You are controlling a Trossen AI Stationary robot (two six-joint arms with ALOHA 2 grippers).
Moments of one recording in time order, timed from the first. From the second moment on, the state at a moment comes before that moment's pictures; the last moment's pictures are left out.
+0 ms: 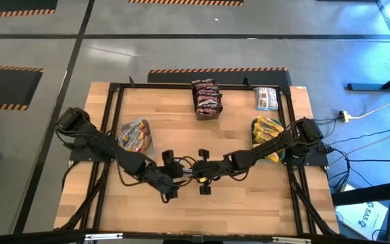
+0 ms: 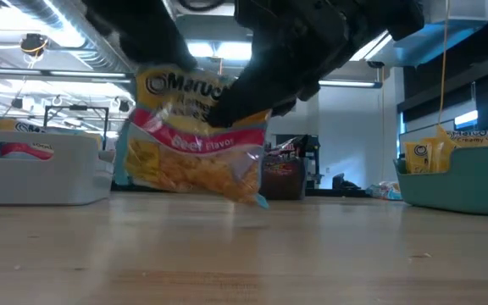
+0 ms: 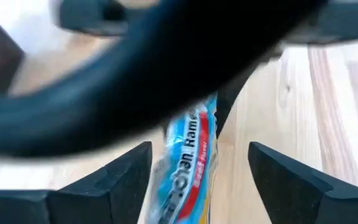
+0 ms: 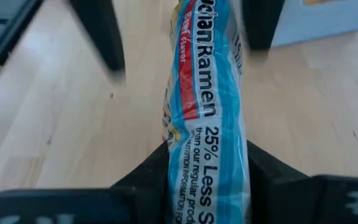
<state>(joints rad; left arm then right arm) -0.51 1.59 1.06 -0.32 -0.53 -0.47 0.33 1.90 1.14 0.10 0.20 0.18</state>
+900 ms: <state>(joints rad) -0.47 1.60 1.06 -0.40 -0.47 -0.50 0.33 1.85 1.14 0.11 0.32 0.17</state>
